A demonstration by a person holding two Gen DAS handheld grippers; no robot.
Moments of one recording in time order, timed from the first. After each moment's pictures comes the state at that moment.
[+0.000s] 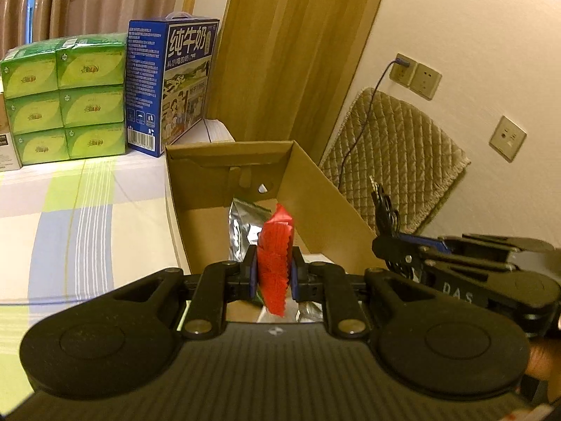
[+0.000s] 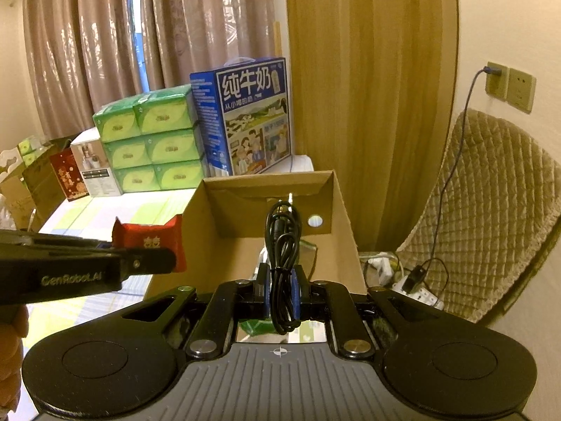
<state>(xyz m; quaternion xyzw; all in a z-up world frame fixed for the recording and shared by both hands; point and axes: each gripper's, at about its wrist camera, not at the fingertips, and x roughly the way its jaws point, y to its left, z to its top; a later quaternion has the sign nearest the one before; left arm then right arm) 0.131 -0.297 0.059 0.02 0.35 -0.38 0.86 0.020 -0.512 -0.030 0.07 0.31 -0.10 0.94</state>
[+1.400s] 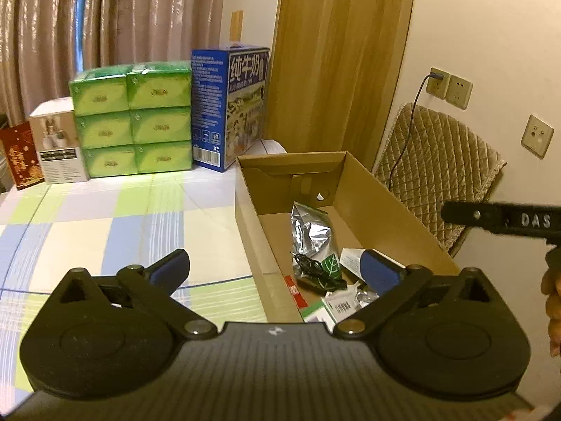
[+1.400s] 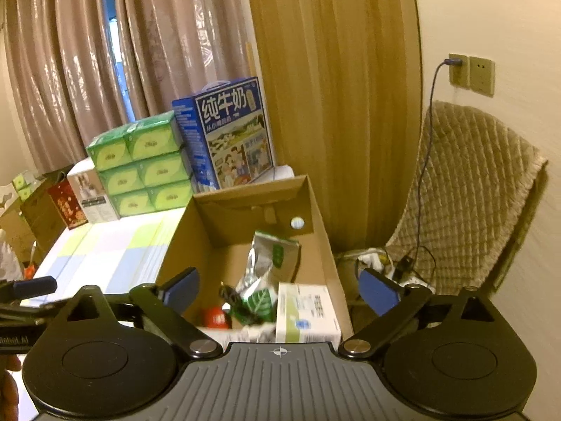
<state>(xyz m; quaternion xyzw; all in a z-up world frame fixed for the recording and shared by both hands) 0.083 -0.233 0.064 0.04 0.30 -0.30 0.91 -0.053 -0.511 -0.011 0.12 0.28 -0.13 0.94</state>
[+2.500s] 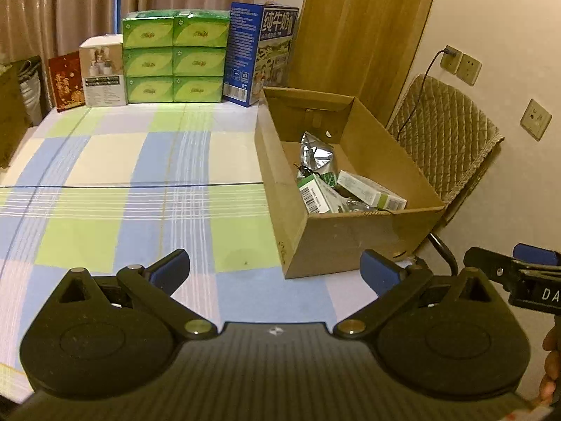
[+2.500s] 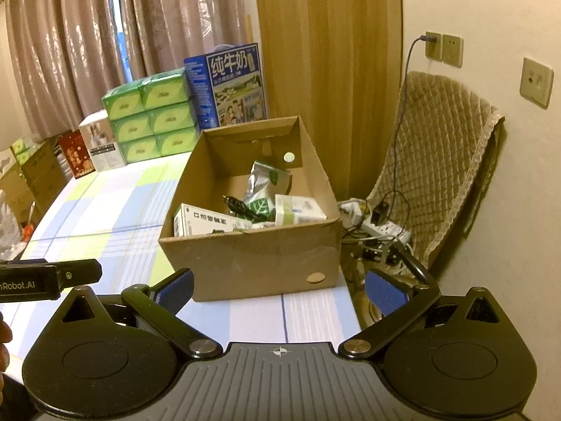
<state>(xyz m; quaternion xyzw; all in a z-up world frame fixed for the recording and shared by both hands) -0.016 -0.178 0.057 0.02 0.37 -0.25 0.89 -0.161 -0.446 -0.029 0.11 0.32 -0.15 0.93</state>
